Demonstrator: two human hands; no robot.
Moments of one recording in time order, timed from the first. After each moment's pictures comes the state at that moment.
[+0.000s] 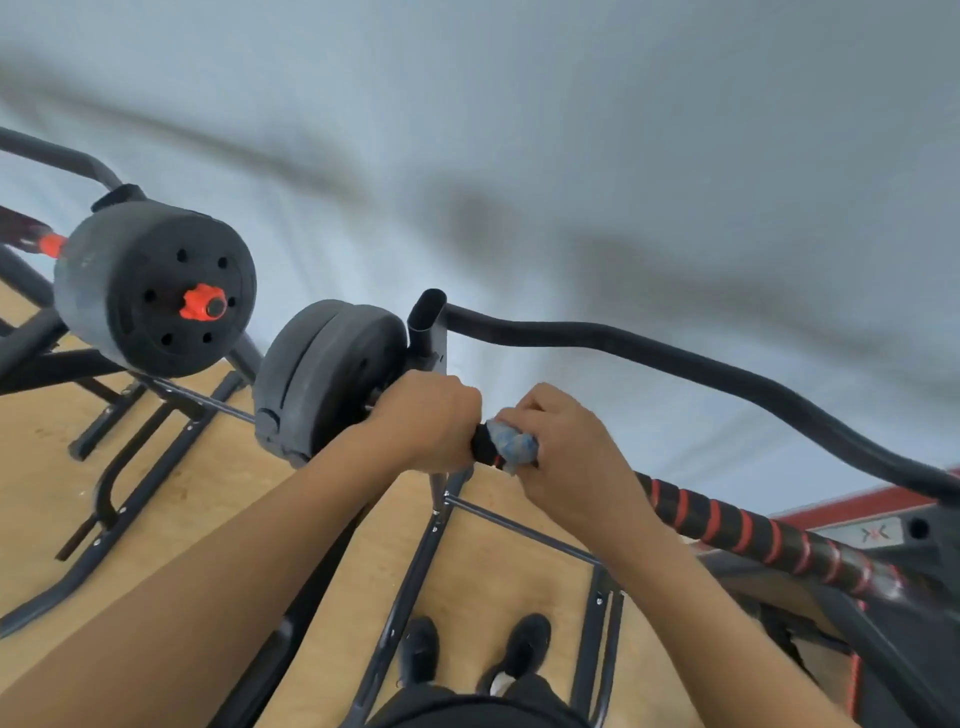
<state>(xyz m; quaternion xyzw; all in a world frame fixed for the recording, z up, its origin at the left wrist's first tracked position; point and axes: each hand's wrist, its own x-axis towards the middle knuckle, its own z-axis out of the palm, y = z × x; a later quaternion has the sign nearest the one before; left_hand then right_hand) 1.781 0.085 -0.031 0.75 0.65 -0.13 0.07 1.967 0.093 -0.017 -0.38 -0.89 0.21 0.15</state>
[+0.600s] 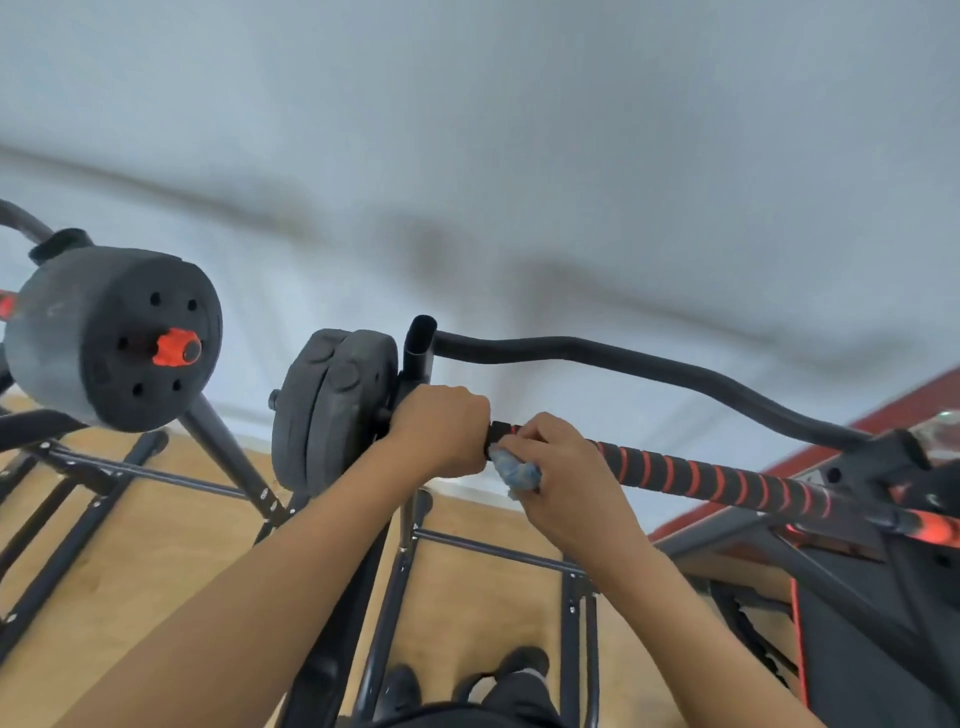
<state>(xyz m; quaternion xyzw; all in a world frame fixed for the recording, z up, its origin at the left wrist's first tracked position) 1.776 0.094 -0.034 0.77 0.63 -0.06 0.05 1.953 0.051 -0.024 -0.45 -0.86 0.16 0.18</state>
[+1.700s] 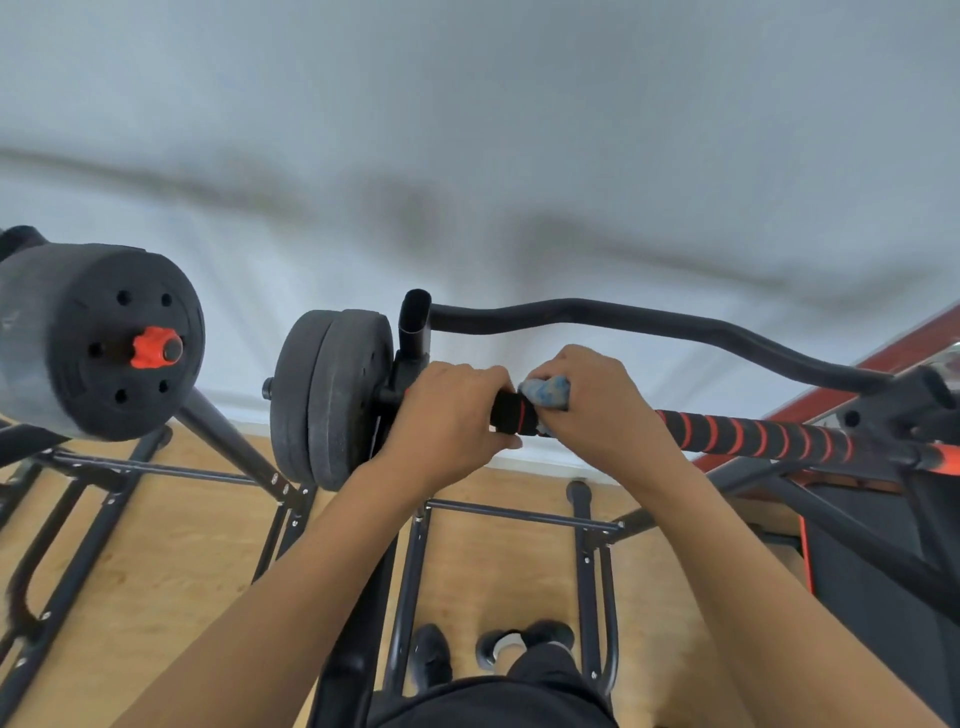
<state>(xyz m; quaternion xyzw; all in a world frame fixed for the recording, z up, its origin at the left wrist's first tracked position) 1.769 0.074 -0.041 0.78 0.59 0.16 0.12 1.952 0.097 0.000 -0.55 -0.80 0.20 0.13</state>
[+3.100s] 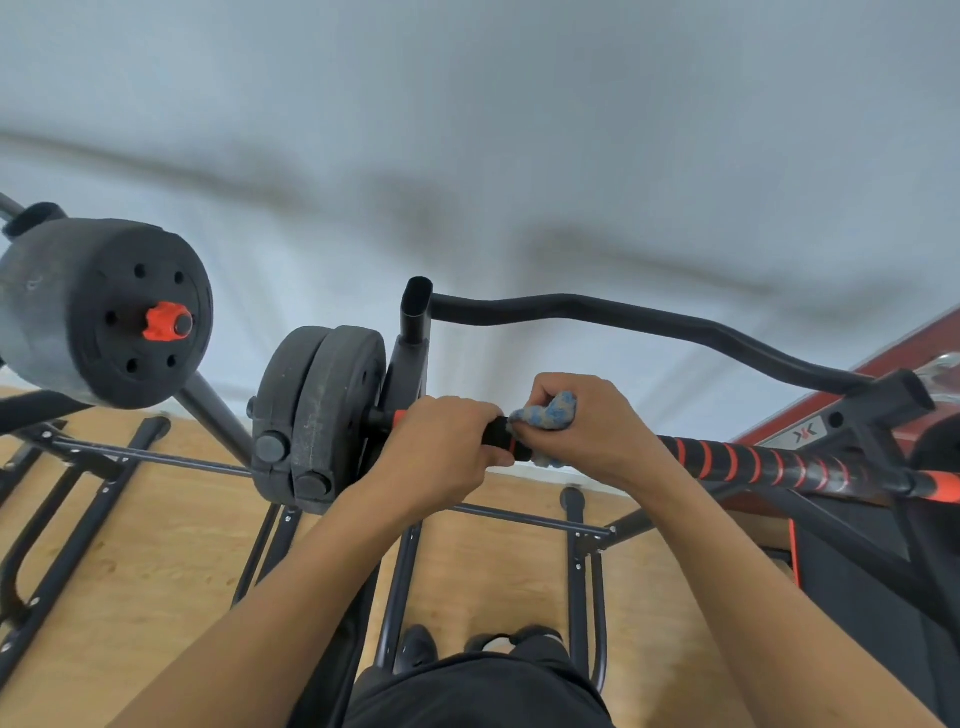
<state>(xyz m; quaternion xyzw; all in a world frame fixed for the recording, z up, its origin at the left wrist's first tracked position) 1.775 0.022 -0.020 0.74 0.63 0.10 0.23 1.964 0.068 -0.005 -0.51 -0.77 0.34 0.18</state>
